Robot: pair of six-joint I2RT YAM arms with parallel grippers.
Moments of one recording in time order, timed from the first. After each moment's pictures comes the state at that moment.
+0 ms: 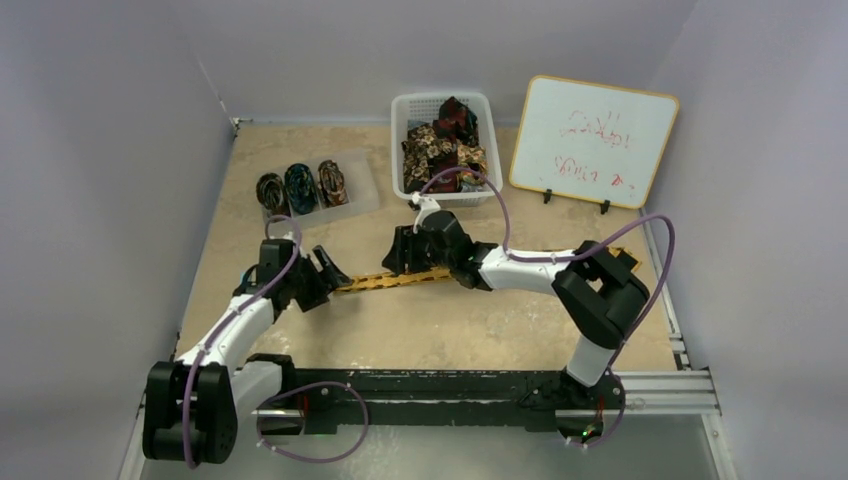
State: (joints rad) left arm -0.05 1.03 0.40 -0.28 0.32 -0.67; right arm 0.86 1.74 0.95 0.24 -0.12 0.63
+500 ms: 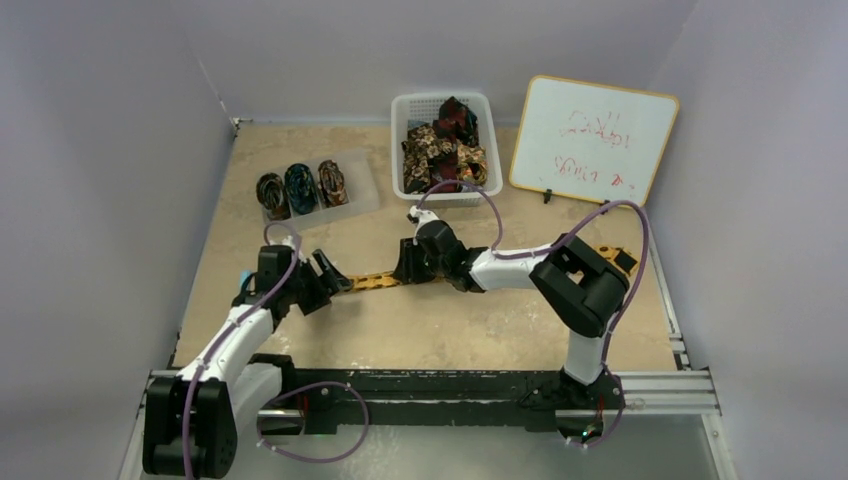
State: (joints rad) left arm -0.05 0.94 0.34 -0.26 0.34 -0.69; right arm 0.86 1.84 0.94 0.20 -0.09 0.62
